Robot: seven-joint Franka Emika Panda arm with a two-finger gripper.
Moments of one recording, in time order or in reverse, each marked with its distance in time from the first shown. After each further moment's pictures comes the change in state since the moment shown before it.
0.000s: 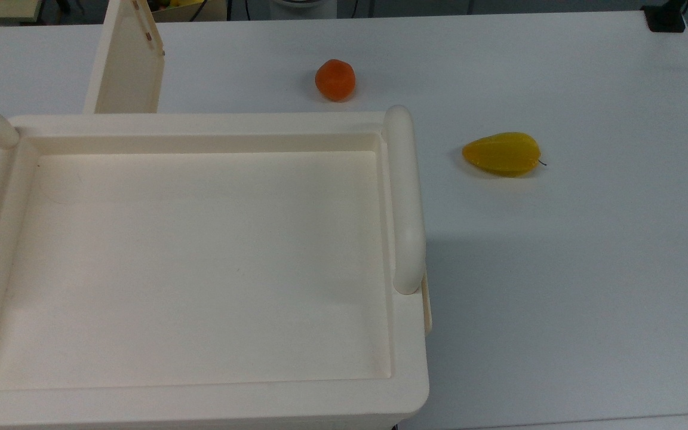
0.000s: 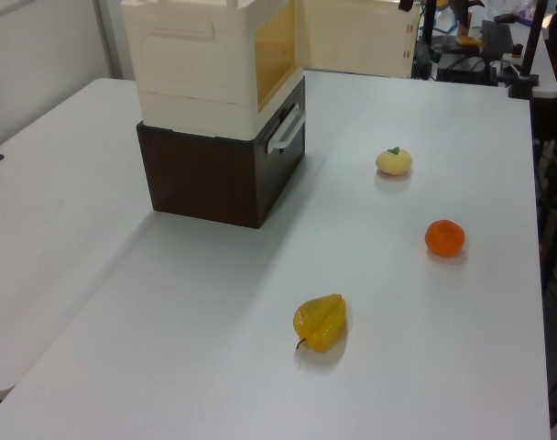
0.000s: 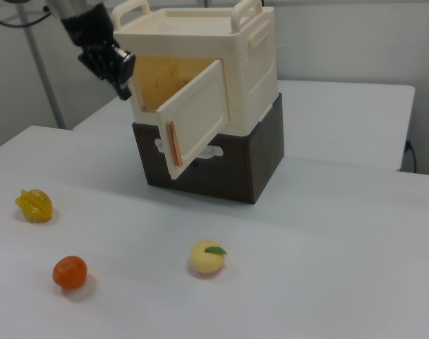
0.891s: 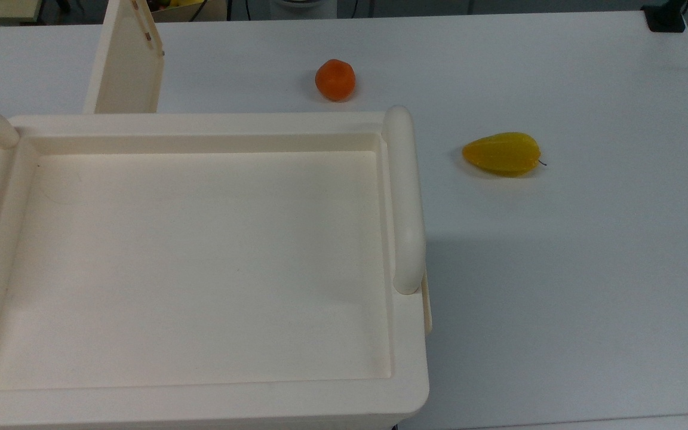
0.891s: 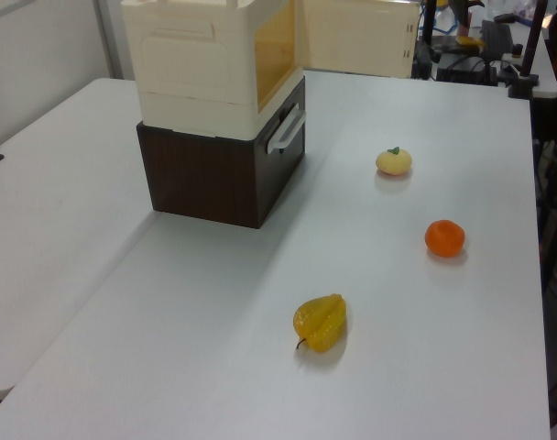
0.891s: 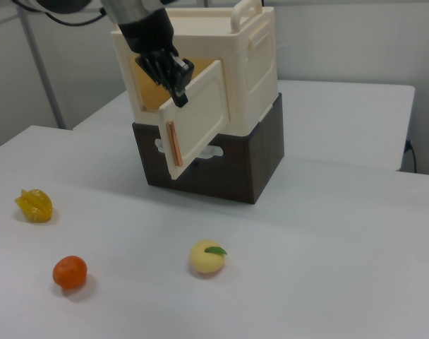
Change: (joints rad) arm -0.122 0.056 -0.097 0.031 0.057 0.072 -0.049
